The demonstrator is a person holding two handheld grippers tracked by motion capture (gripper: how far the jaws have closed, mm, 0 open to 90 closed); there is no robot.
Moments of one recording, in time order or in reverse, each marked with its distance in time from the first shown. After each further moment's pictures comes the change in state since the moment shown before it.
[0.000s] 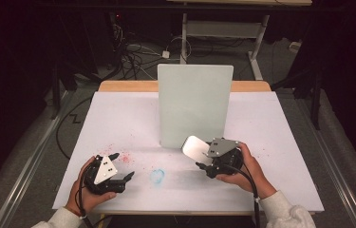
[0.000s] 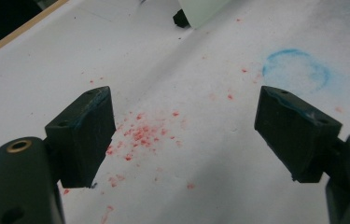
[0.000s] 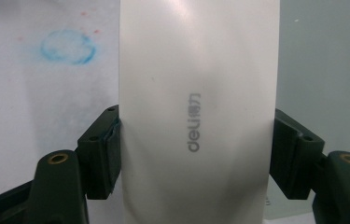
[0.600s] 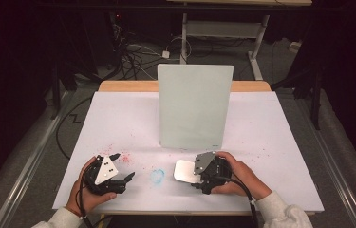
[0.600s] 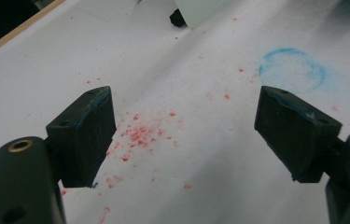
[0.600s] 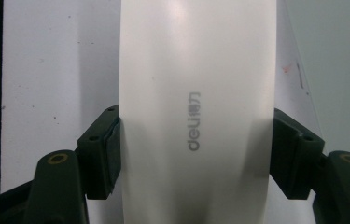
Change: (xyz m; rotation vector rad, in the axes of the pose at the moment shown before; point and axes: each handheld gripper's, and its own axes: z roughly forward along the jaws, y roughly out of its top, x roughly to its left) left arm -0.001 0.001 0.000 0.003 -0.003 0.007; right arm 0.028 0.003 0.029 0.177 0.226 -0.171
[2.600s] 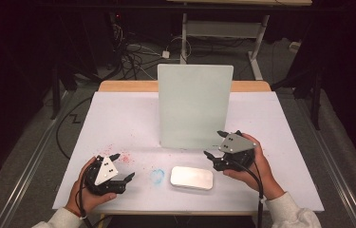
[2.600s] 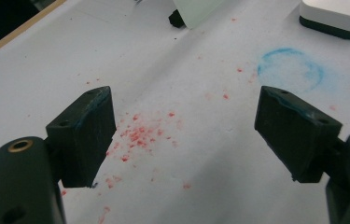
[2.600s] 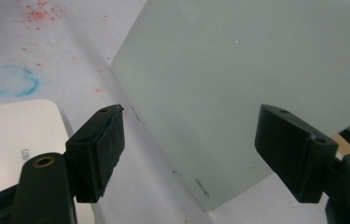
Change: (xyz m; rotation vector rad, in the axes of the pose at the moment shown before) left arm 0.000 0.000 -0.001 0.000 -0.002 0.006; right arm -0.022 -0.025 -0.062 -0.290 -0.471 0.264
